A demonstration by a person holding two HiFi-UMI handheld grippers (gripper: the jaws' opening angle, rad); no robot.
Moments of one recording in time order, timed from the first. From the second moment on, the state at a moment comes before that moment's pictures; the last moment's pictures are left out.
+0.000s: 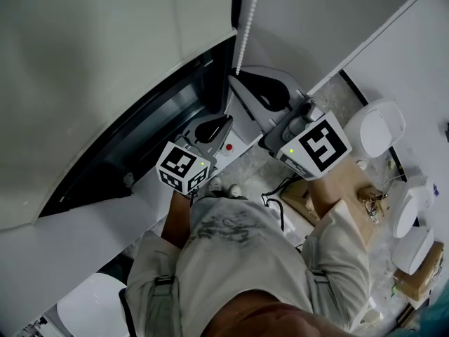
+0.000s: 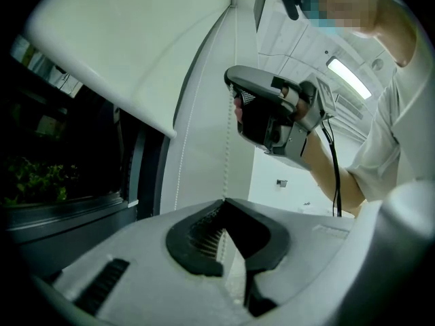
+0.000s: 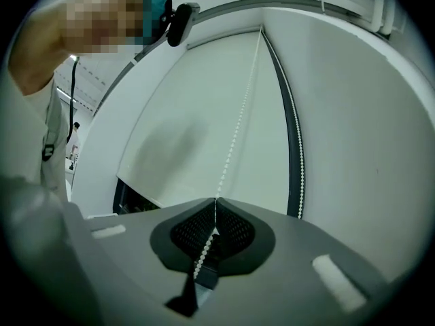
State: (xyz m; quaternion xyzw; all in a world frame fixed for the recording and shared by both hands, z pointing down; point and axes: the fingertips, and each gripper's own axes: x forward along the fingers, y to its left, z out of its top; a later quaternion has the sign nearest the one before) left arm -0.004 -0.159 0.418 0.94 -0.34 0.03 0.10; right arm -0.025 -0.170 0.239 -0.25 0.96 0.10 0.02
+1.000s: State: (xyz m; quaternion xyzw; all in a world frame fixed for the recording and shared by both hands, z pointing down) left arm -0.004 -0.152 0.458 0.94 -0.33 0.03 0.11; right arm -0.024 -0.166 0.278 -0.27 0.96 0.10 0.02
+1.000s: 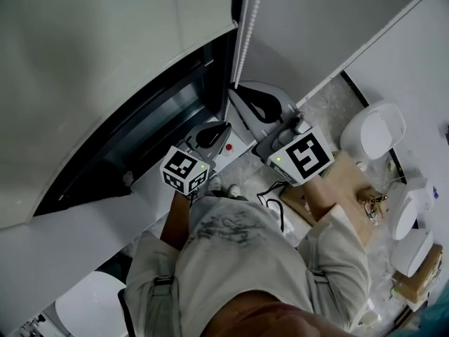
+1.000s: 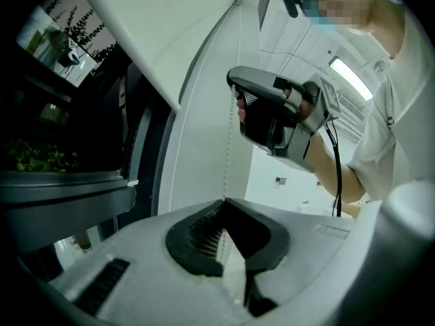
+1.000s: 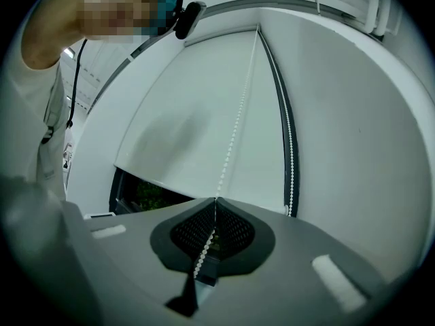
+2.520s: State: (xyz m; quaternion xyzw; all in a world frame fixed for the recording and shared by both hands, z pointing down) left arm -0.010 -0.137 0.578 0.91 -0.36 0.13 0.17; right arm -0.031 -0.165 0.397 -0.32 0.94 0.05 -0.06
